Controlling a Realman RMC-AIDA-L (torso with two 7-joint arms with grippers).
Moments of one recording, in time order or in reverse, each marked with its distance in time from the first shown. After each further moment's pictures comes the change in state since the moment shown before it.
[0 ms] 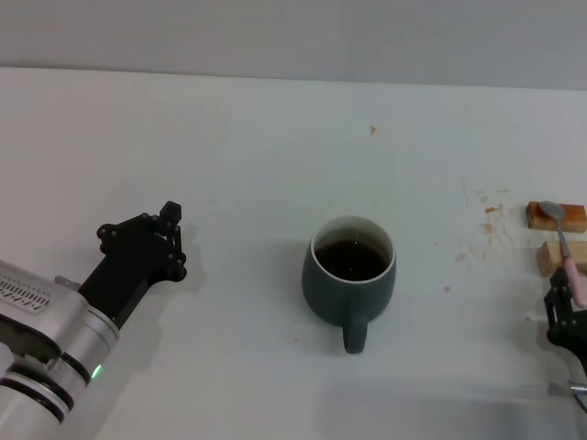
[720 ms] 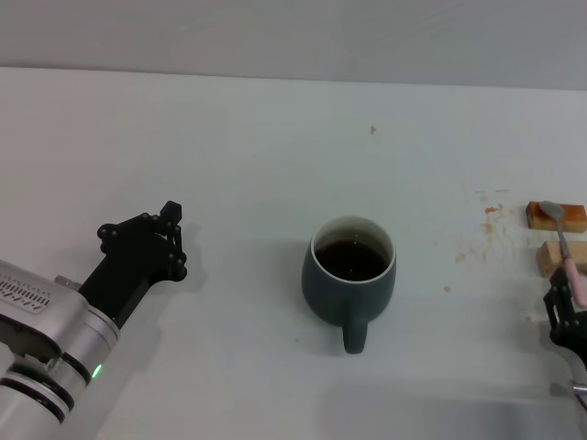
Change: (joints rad) left arm 0.000 0.000 0.000 -0.002 0.000 0.001 -0.001; right arm -0.004 -0.001 0.008 0.001 -0.002 0.000 0.000
